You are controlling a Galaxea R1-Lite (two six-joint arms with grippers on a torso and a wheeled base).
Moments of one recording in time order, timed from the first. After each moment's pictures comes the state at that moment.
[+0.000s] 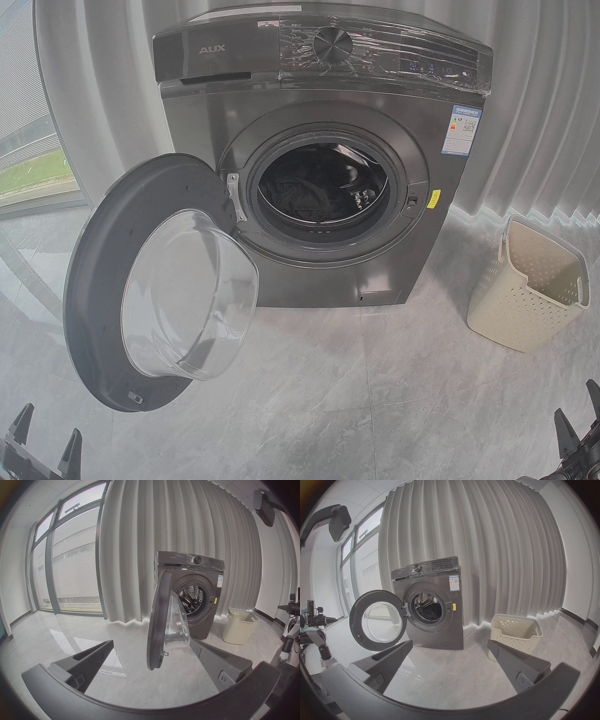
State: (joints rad) left arm 0.00 0.02 -0.02 0.00 -0.02 0.00; right arm 0.00 0.02 -0.02 -0.06 0.15 0.05
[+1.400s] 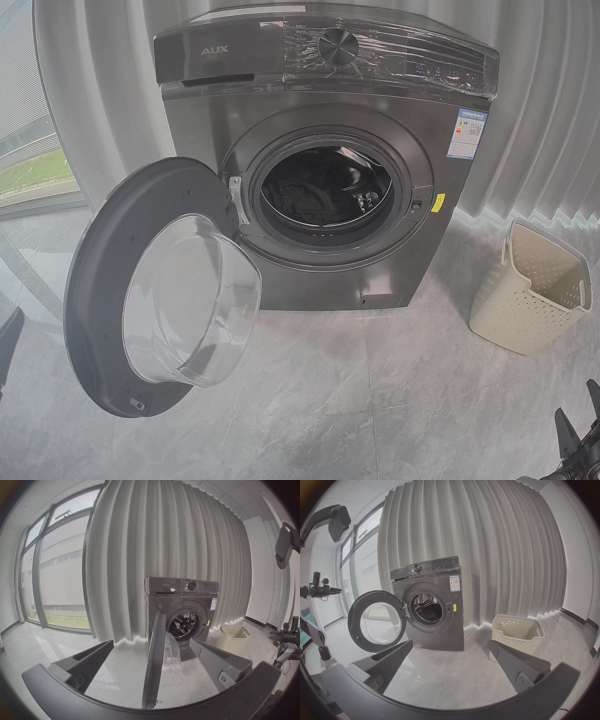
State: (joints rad) left arm -0.10 0.50 -0.48 -0.11 -0.03 0.02; right arm 0.00 0.02 -0.02 -0.06 0.15 0.05
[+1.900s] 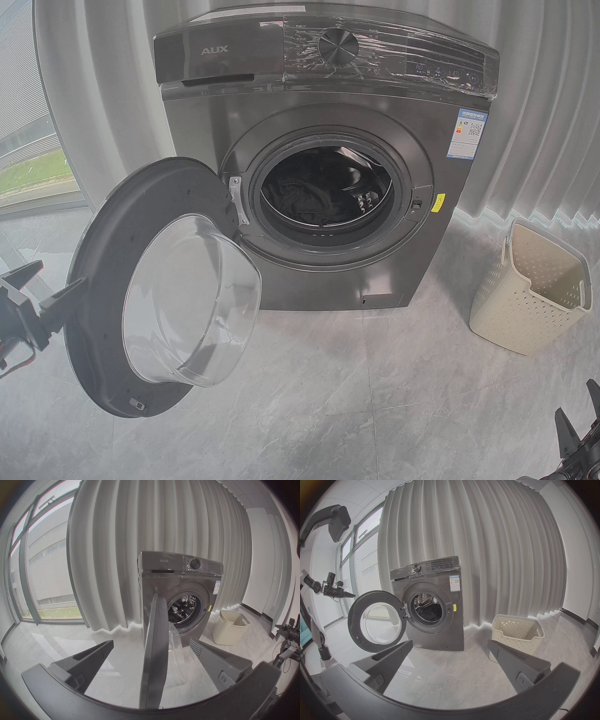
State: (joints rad) left arm -0.11 0.90 -0.53 -0.26 -0.08 0.06; right arm 0.00 0.02 -0.02 -0.06 0.15 0.05
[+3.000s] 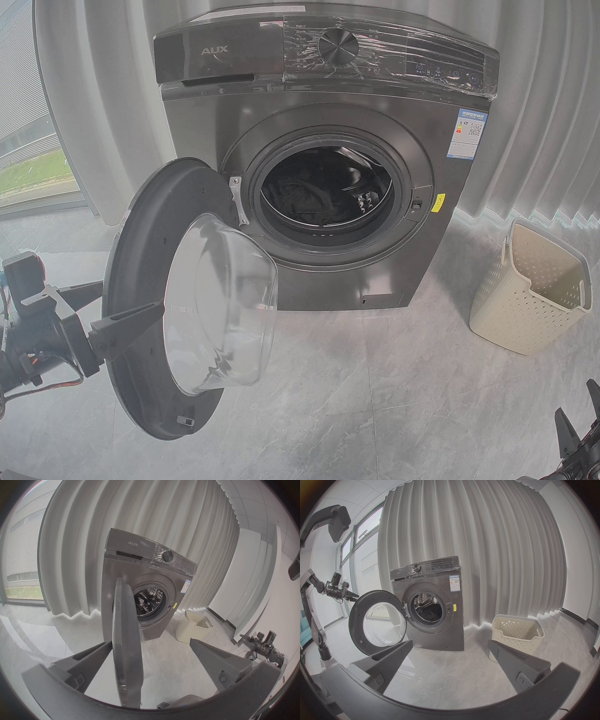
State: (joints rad) left arm -0.47 1.03 -0.55 -0.29 -0.08 -0.15; right arm 0.00 0.02 -0.02 -0.06 0.15 0.05
